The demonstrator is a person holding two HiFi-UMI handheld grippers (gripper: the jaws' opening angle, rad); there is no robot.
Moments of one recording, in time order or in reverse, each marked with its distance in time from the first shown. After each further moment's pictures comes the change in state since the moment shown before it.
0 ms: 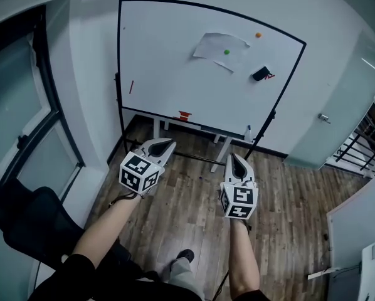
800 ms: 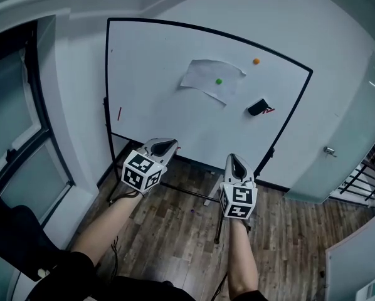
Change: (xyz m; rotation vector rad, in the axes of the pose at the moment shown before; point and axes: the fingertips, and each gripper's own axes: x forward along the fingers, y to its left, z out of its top) left arm 0.209 0.069 0.051 0.082 -0.057 0.098; right arm 0.184 -0.146 0.019 -0.033 -0.112 0.066
